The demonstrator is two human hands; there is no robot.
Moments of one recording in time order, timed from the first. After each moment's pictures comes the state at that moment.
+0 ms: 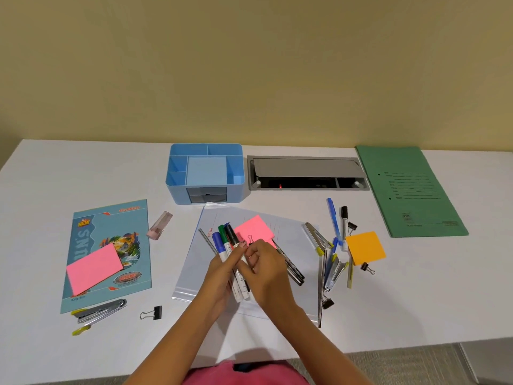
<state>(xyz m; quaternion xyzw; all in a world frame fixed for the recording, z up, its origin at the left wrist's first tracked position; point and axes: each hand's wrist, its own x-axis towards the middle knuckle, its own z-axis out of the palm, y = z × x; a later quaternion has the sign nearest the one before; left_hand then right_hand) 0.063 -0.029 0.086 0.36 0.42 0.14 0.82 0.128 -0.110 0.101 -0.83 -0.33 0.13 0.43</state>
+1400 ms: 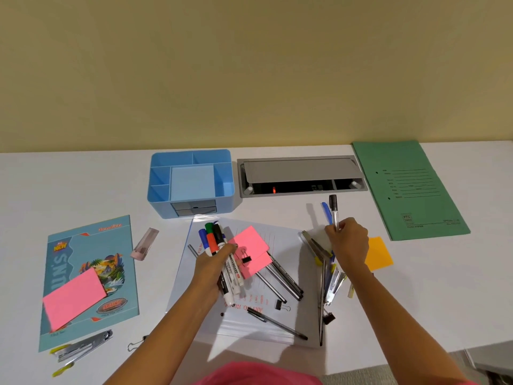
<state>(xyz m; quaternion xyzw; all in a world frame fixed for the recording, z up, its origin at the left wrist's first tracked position) 0.108 0.017 0.090 0.34 0.51 0.09 0.78 0.329 -0.161 0.058 -0.97 -0.06 0.04 0.23</state>
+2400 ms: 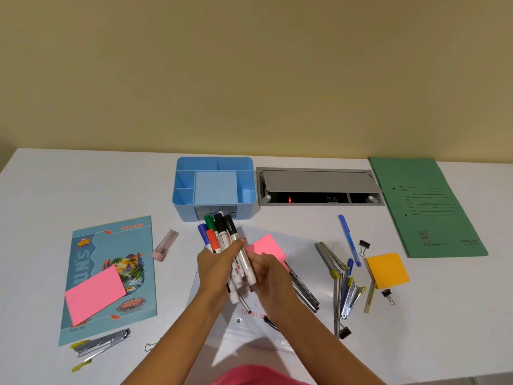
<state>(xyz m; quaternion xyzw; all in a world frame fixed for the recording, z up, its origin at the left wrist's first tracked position) 0.095 0.036 0.095 0.40 0.53 0.23 0.71 0.153 -0.049 0.107 -0.55 0.11 0.50 0.65</state>
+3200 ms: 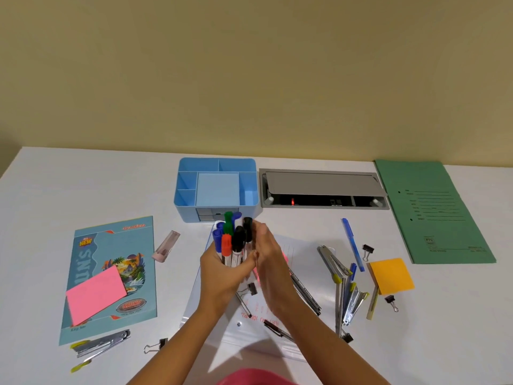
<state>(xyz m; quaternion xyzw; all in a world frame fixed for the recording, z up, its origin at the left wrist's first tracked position) 0.090 0.030 0.099 0.64 0.37 0.30 0.61 0.165 -0.028 0.120 -0.58 -0.14 0.43 0.68</state>
